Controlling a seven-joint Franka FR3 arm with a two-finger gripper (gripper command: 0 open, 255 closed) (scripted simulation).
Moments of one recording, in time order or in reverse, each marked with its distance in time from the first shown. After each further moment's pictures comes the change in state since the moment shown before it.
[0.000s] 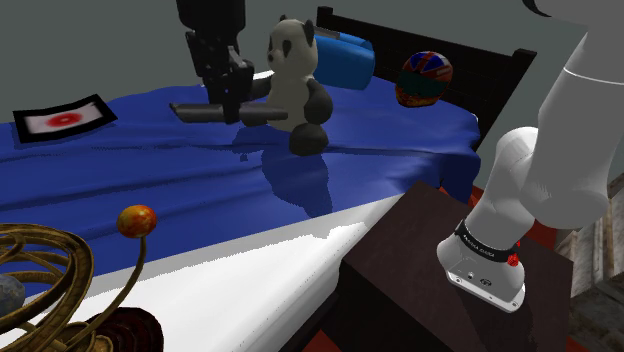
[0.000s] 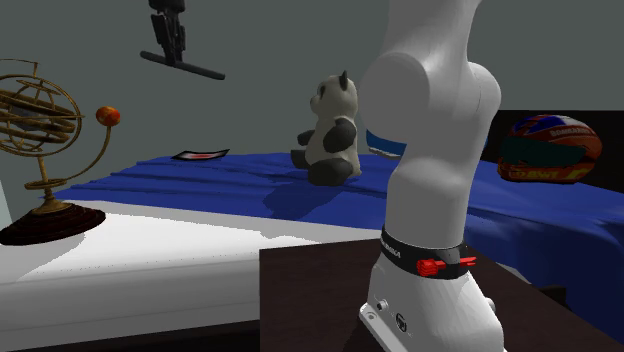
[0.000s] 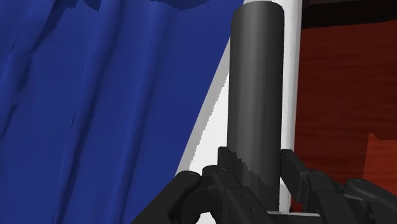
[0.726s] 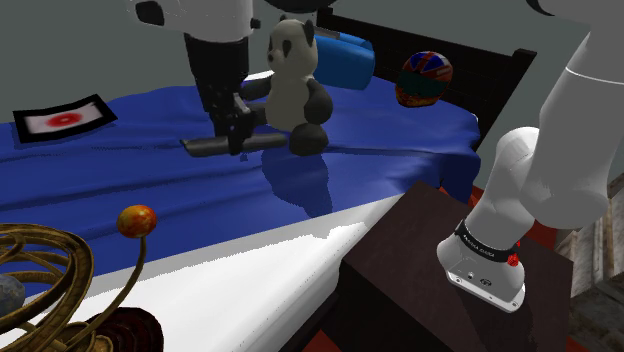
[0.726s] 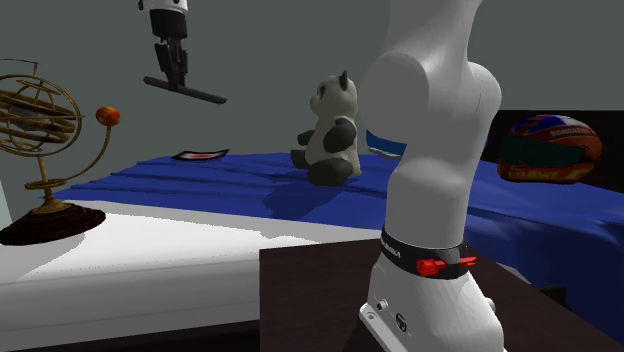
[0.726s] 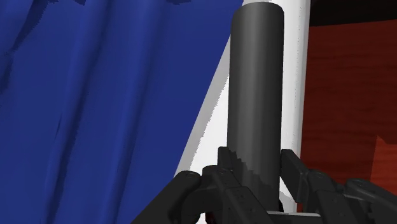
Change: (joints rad) arm -0.006 -0.012 -0.003 -0.163 0.002 0.152 0.006
